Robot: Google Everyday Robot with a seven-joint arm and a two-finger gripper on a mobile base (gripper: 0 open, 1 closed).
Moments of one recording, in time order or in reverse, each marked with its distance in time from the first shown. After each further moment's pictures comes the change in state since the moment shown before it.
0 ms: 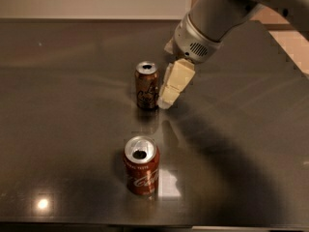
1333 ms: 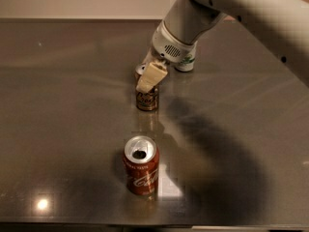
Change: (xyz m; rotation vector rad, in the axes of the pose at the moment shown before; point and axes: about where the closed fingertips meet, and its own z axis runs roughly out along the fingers) arm -0.030 -0.026 0.051 -0.041 -0.030 0.005
